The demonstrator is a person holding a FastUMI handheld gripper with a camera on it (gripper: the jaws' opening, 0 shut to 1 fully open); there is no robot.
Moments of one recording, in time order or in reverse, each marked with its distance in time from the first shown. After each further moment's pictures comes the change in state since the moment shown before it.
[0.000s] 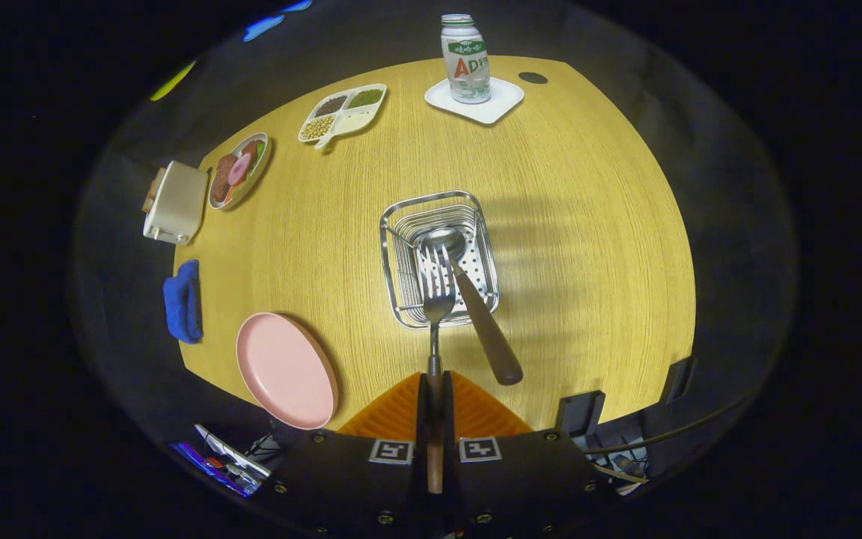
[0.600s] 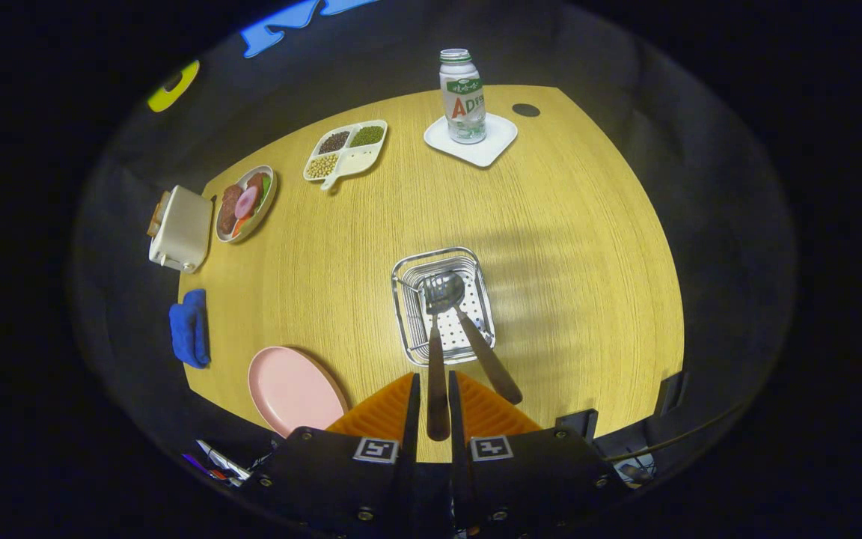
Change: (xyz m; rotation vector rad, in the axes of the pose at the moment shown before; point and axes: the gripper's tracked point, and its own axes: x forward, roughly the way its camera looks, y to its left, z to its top) arm -0.020 0.005 0.035 0.010 -0.137 -0.019
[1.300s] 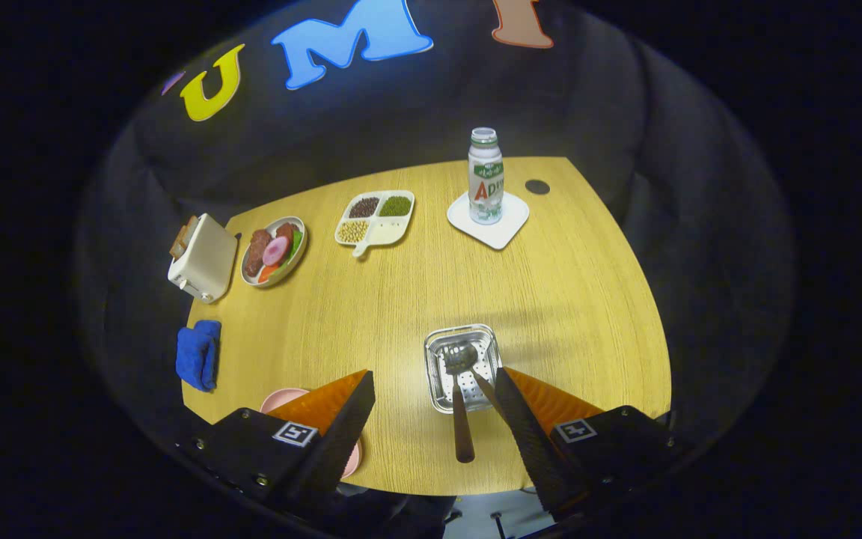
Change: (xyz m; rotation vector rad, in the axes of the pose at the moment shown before) arm -0.052 0.029 0.063 -0.093 -0.380 0.006
